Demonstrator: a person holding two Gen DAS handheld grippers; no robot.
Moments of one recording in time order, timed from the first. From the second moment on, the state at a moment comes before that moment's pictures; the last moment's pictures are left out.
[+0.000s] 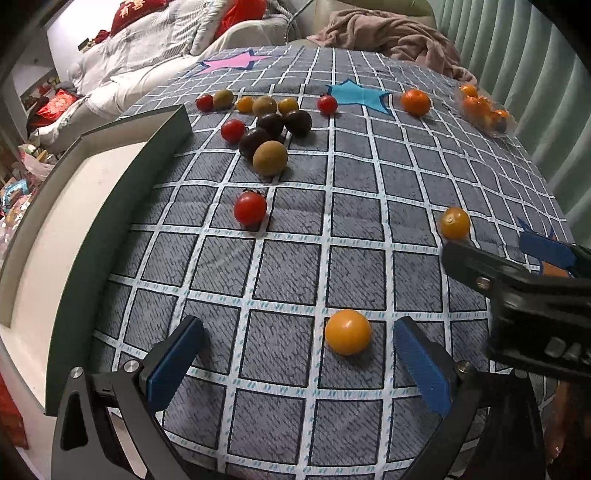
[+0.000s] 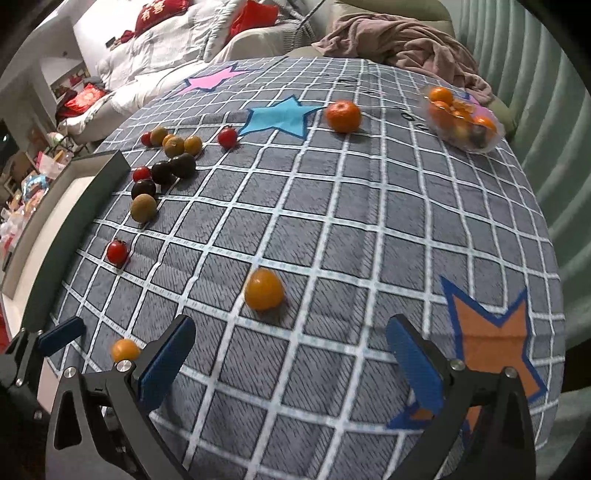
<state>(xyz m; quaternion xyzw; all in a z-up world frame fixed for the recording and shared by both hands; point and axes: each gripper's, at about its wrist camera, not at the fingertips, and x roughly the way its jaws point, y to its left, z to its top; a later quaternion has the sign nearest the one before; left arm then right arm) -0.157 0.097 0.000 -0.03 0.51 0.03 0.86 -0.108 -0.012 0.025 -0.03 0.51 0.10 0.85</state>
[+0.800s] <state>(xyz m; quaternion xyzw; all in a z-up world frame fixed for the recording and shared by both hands) -0.171 0.093 0.020 -0.04 0.51 -0.04 0.86 -0.136 -0.015 0.044 0.00 0.49 0.16 0.86</state>
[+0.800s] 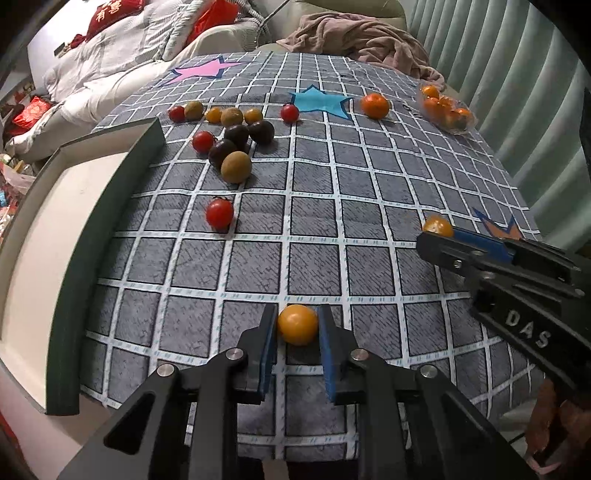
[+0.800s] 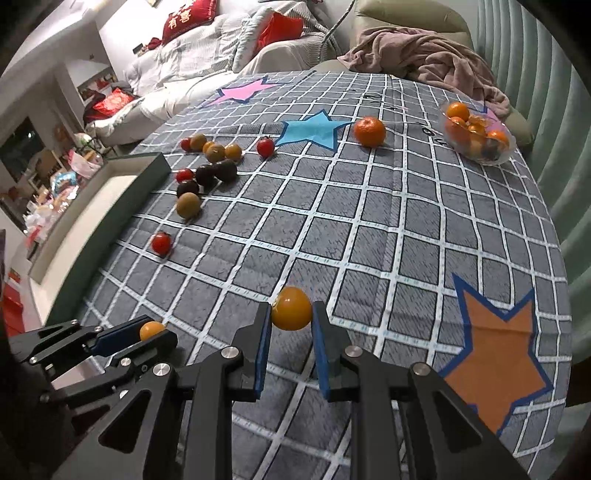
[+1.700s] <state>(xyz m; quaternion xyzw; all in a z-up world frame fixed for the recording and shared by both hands) -0.194 0.256 0.071 -0.08 0.45 0.05 0.89 -0.152 0.130 0.095 -0.03 0.47 0.27 0.84</state>
